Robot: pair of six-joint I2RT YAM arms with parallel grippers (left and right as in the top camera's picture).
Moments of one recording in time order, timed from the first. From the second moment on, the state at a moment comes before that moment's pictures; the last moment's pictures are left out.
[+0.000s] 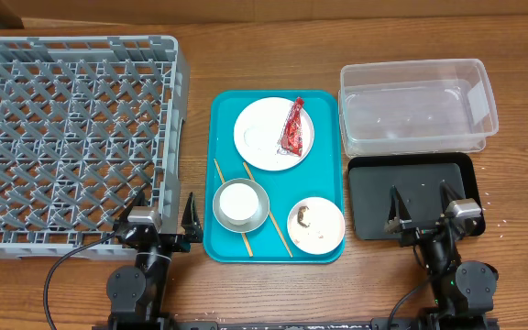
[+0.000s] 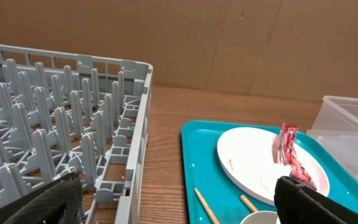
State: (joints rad) left arm -0.01 0.01 0.01 -0.07 0.08 -0.16; right arm 0.06 0.01 0.02 -0.02 -0.10 0.18
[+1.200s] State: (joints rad) left arm -0.01 0.23 0.35 -0.45 0.04 -0.16; right arm 0.06 0.37 0.43 -0.27 -0.10 0.18
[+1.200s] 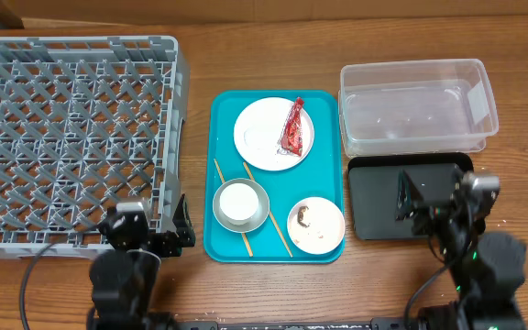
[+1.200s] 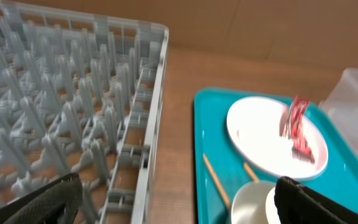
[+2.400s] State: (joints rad) left arm 0.21 1.09 1.13 -1.16 0.18 -0.15; right arm 0.43 1.66 1.54 -0.67 -0.27 0.25
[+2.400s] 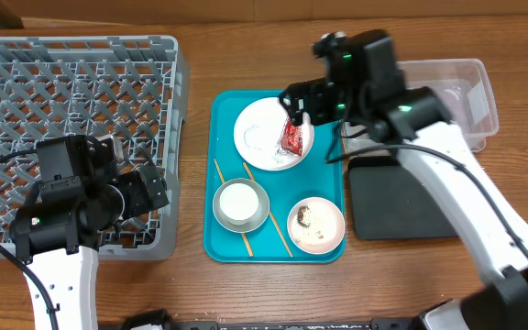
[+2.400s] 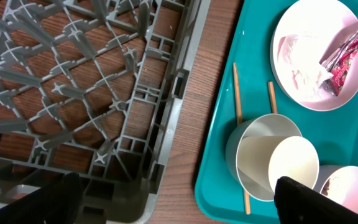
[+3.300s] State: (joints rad) left arm 0.21 1.09 1.13 -1.16 0.19 -0.15; right arm 0.52 2.15 1.54 -0.55 -0.02 0.46
